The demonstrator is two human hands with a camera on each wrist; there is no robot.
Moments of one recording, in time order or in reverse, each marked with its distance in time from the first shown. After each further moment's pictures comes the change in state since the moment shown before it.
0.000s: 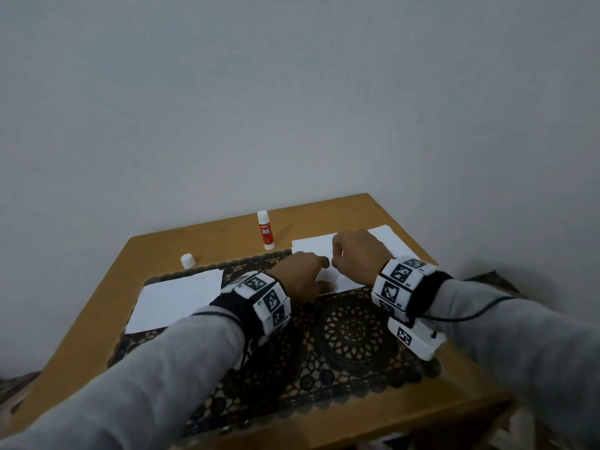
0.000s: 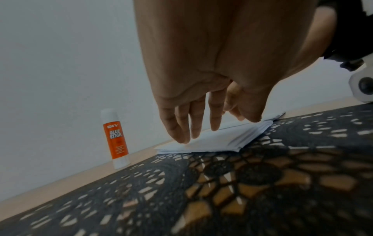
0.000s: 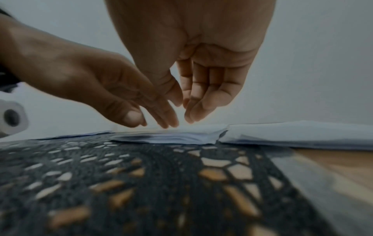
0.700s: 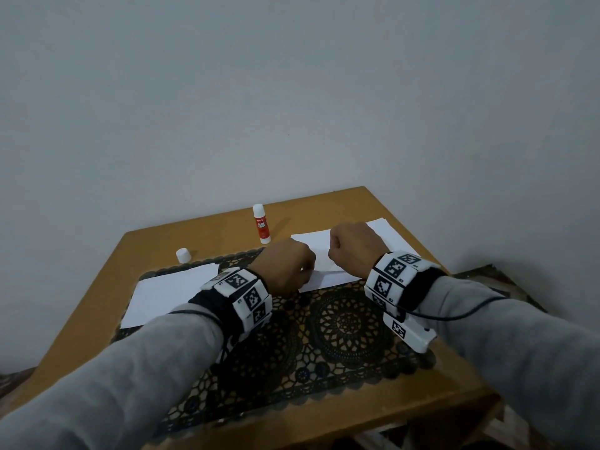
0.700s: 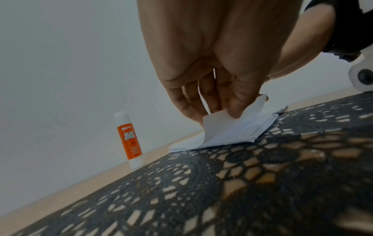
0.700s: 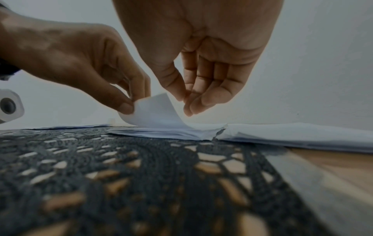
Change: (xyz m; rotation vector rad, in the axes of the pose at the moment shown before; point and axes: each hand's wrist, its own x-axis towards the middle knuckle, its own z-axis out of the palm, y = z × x) left_hand -0.016 -0.012 -0.009 0.079 0.179 0.160; right_hand 0.002 0.002 0.003 0.059 0.059 0.029
